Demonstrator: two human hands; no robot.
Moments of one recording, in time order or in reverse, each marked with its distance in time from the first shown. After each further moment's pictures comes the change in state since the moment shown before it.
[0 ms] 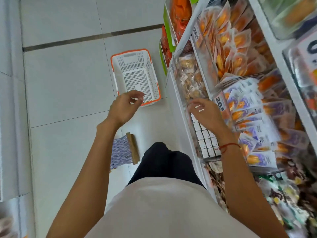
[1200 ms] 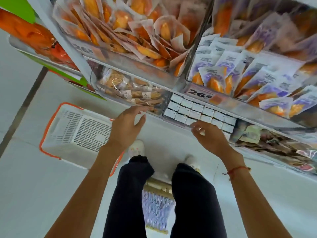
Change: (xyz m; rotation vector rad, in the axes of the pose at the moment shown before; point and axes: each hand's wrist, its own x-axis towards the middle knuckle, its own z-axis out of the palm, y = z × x) left_hand 0.255 0.008 0.162 0.438 -0.603 0.745; right_hand 0.041 0.141 0.095 0.129 0.430 0.695
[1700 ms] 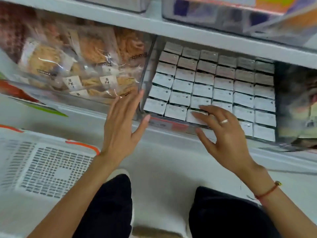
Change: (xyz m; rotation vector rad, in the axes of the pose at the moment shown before) left_hand 0.083 -0.114 0.221 0.129 0.404 0.576; right_hand 0.095 0.152 0.125 -0.316 0.628 -0.531
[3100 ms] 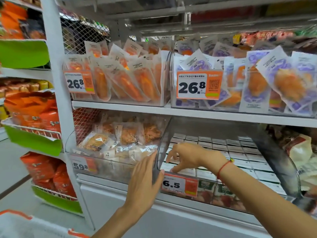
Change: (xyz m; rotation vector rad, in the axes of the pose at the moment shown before) left_hand 0.001 -0.002 0.007 -0.067 0.123 -0.096; right_hand 0.131 -0.064 -0.010 -0.228 -0.396 -0.223
